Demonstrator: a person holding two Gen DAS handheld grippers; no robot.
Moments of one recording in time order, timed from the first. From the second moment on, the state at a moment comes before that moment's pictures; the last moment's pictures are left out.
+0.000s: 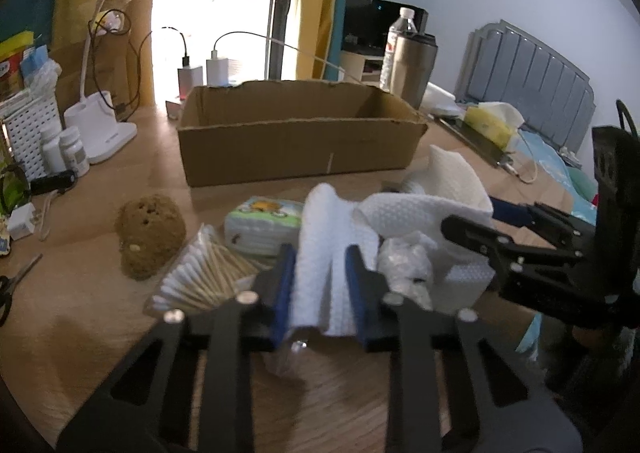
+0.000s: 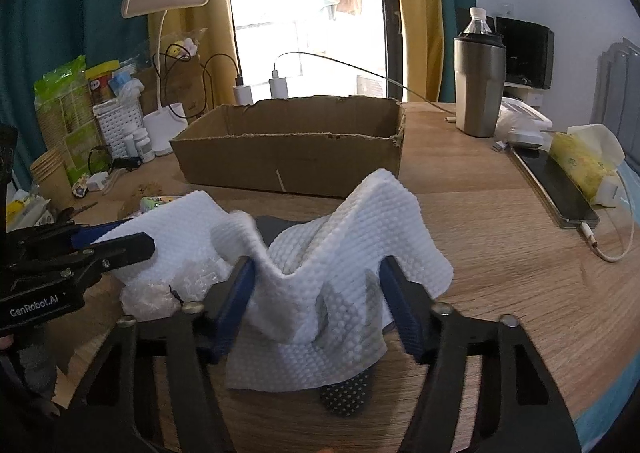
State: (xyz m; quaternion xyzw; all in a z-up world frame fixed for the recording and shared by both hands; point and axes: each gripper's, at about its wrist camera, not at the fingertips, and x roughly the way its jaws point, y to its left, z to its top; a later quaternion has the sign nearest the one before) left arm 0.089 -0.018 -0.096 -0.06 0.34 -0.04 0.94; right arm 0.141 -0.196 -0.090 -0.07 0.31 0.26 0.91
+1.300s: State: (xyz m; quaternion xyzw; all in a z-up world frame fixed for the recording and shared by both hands) left arm 0.065 -0.004 -0.002 -0.07 0.23 -0.06 0.97; right arm 0.132 -0.210 -0.009 -0.07 0.22 0.25 0.94
